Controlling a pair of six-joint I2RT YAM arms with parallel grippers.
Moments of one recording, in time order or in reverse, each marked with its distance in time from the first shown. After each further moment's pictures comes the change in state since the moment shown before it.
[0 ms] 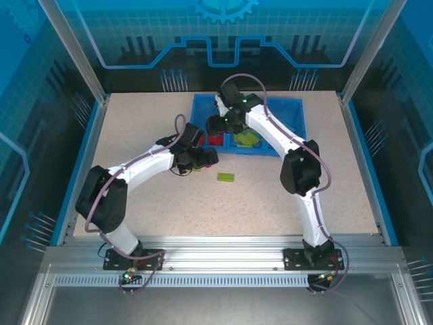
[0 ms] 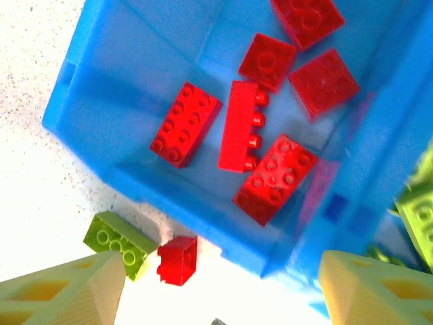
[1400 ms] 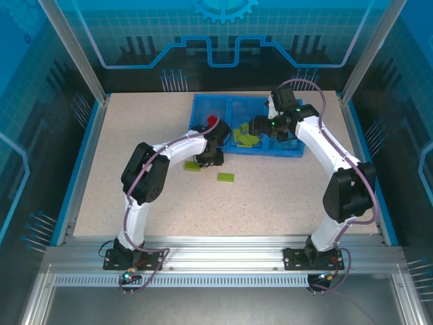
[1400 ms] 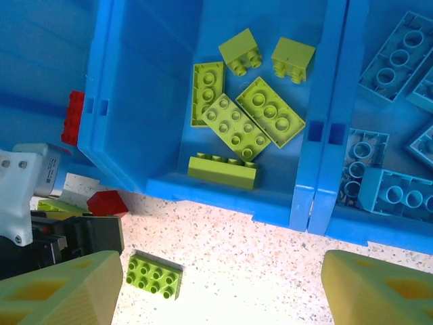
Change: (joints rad) left arm -0.073 0.445 0.431 -0.259 -0.171 0.070; right arm -0.251 -0.492 -0.583 0.147 -0.009 0.058
